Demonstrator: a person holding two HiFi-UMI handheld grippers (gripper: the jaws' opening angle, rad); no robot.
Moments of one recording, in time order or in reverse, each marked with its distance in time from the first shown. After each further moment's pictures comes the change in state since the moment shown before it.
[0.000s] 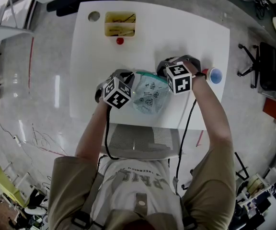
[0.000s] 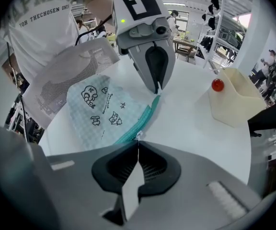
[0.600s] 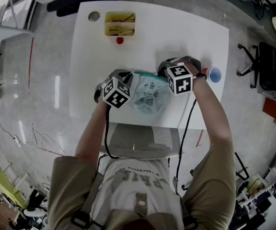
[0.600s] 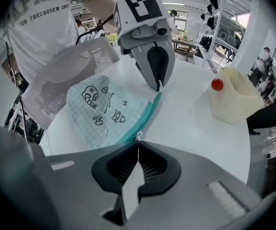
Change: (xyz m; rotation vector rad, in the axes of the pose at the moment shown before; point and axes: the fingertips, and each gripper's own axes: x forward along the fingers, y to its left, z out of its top) left arm -0.001 0.002 -0.007 -0.007 0.011 0.014; right arm -0.001 0.005 -0.002 0.015 0.000 -0.013
